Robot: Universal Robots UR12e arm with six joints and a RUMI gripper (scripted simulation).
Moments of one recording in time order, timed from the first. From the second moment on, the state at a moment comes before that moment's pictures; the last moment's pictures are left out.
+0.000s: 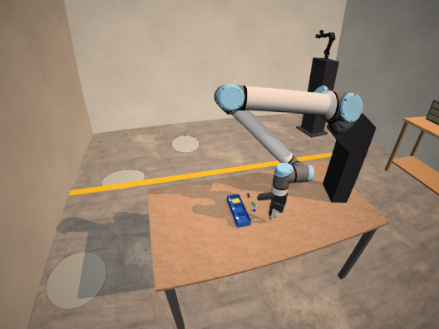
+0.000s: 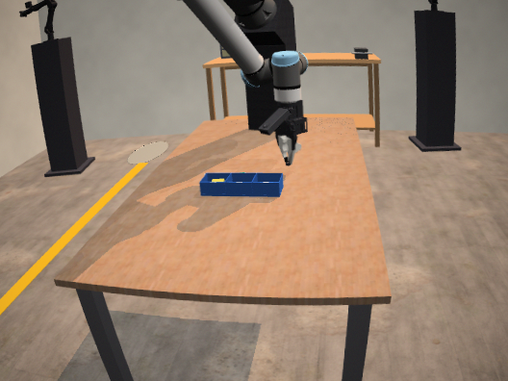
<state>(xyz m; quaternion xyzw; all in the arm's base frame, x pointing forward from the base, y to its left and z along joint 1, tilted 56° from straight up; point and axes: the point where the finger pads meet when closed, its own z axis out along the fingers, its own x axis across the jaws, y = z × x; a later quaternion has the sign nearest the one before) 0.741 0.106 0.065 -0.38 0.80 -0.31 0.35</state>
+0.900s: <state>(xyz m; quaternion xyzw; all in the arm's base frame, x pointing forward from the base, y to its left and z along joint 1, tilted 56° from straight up) 0.714 0.114 0.084 -0.38 0.80 -0.31 0.35</state>
